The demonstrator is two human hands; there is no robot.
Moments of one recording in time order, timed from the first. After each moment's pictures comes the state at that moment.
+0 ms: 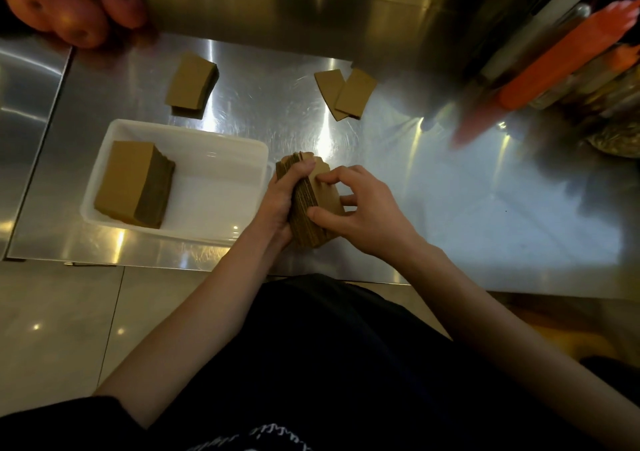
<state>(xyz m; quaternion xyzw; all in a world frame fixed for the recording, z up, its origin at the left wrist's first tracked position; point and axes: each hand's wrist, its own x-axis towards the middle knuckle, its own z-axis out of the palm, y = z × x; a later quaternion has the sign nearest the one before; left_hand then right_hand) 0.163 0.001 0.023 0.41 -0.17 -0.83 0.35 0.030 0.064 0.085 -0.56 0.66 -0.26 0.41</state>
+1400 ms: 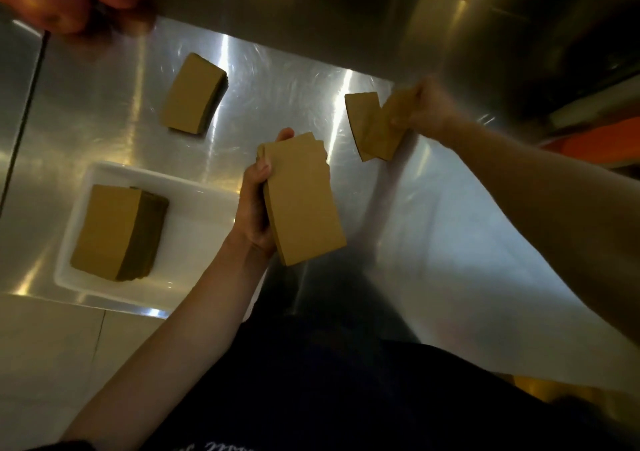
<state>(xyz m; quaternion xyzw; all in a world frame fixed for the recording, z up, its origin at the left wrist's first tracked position) 0.166 -0.115 0.008 0.22 -0.06 -0.88 0.41 -0.130 -0.234 -0.035 -0.50 0.79 -0.06 0.35</state>
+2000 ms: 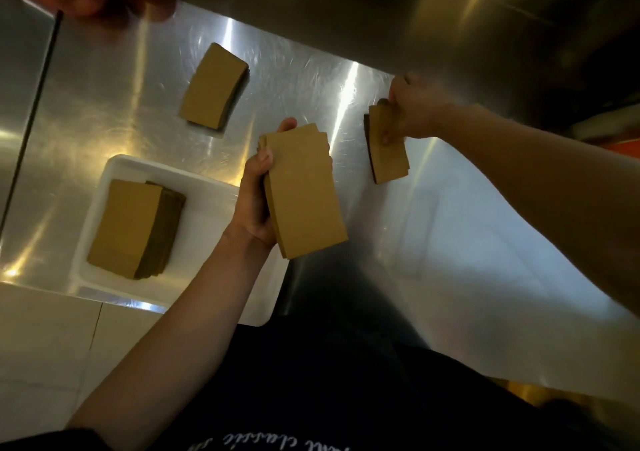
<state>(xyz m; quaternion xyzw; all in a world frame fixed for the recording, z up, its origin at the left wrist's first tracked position) 0.195 -0.135 -0.001 0.21 -0.05 -0.88 0.42 -0.078 -0.265 -0.038 -0.71 0.64 0.20 0.22</state>
